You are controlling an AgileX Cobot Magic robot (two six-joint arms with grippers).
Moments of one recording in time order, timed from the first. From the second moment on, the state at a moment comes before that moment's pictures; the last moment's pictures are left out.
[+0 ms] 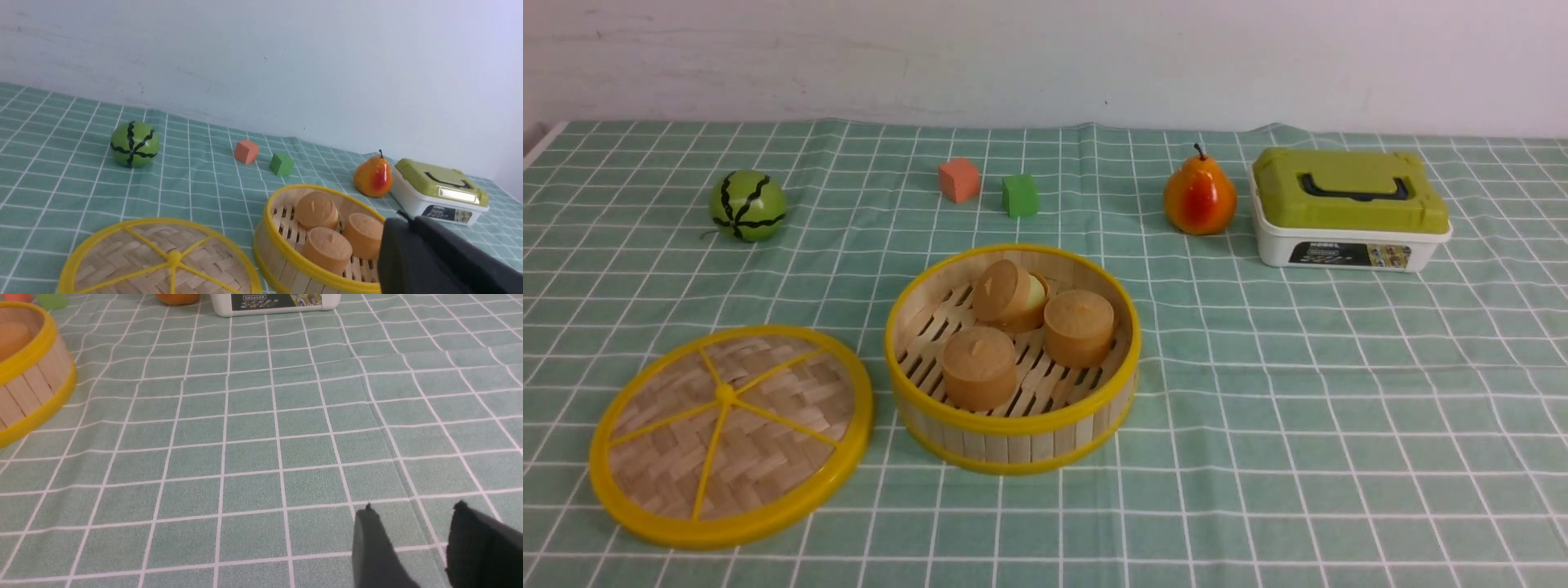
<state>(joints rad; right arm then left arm) -0.03 -0.01 0.02 0.02 0.39 0.13 -0.18 -0.01 -0.37 -0.10 0.42 -0.23</state>
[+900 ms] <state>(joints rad) -0.03 -0.01 0.02 0.02 0.39 0.13 -0.18 -0.01 0.02 -0.04 0.35 -0.23</state>
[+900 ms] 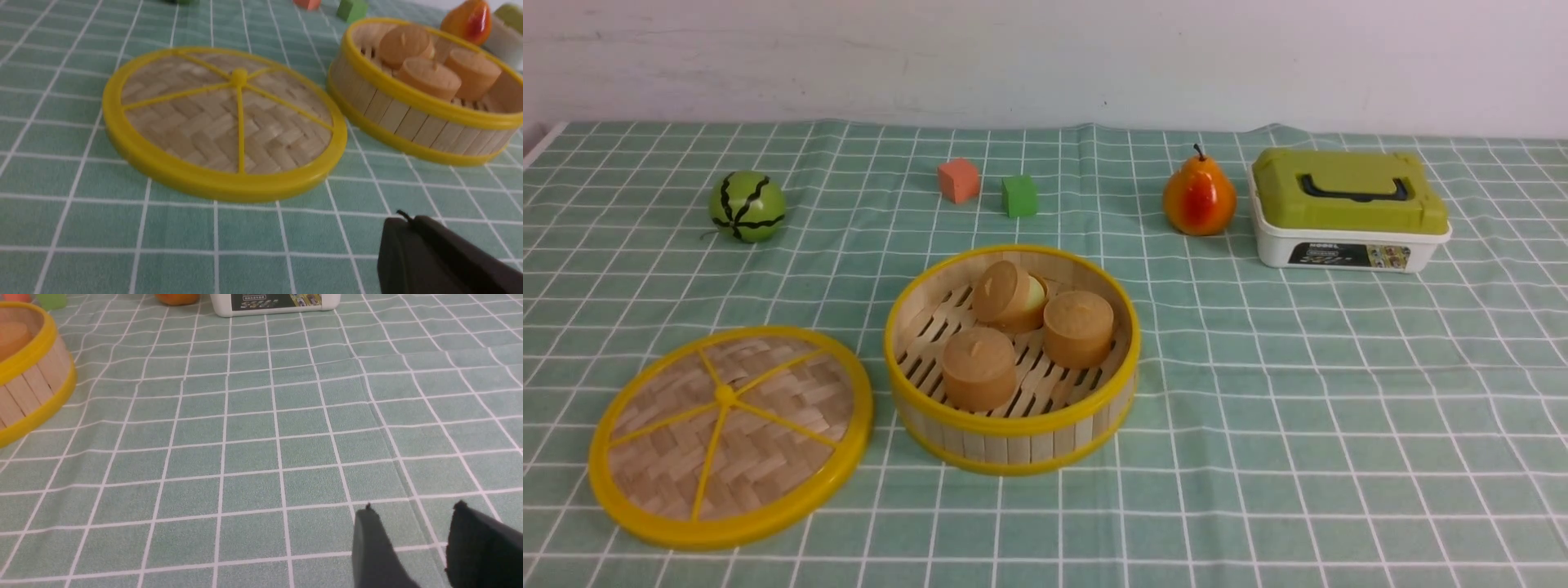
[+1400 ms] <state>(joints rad) -0.03 -0.01 0.02 0.02 0.39 0.13 -0.13 -0.01 0.03 -0.01 0.38 -0.23</state>
